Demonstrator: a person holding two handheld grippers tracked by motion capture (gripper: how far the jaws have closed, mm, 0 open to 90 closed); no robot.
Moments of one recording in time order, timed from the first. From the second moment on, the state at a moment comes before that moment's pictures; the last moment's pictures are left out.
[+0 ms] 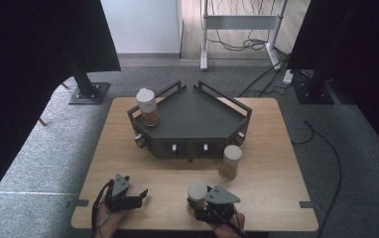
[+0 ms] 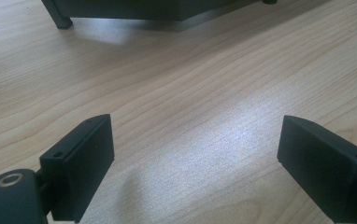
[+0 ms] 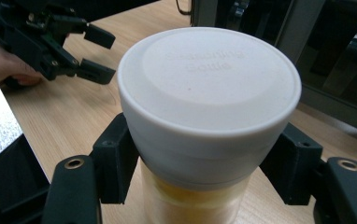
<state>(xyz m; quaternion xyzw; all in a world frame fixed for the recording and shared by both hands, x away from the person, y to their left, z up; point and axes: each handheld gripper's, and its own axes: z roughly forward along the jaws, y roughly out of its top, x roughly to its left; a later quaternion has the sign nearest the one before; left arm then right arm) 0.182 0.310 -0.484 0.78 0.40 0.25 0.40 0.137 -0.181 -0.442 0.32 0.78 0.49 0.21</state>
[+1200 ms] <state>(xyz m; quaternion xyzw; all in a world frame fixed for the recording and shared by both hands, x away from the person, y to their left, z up) 0.181 0.310 -0.483 0.78 0.40 0.25 0.40 0.155 -0.178 -0.403 0.33 0.77 0.50 0.21</state>
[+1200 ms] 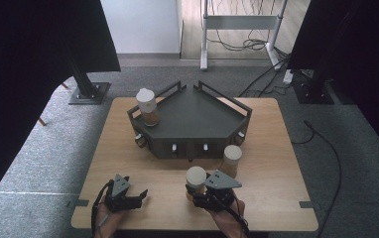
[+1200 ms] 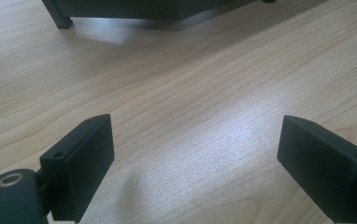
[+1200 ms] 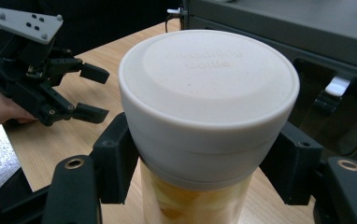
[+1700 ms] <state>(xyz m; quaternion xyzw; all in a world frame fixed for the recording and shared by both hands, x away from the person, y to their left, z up) 0.181 0.310 -0.483 0.78 0.40 0.25 0.40 0.167 -0.171 -0.384 0.32 0.78 0.50 0.22</state>
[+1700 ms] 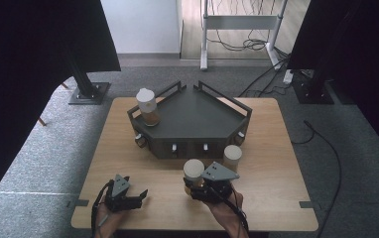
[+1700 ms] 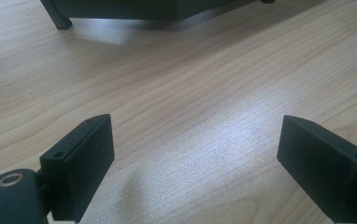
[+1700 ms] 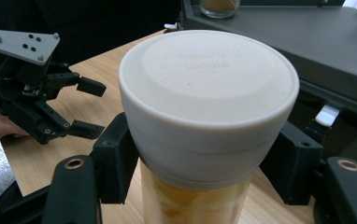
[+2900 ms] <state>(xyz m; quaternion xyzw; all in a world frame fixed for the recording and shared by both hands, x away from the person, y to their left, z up) 0.184 0.310 -0.483 0.79 0.40 0.25 0.40 0.208 -0.168 -0.343 0.33 0.77 0.50 0.22</state>
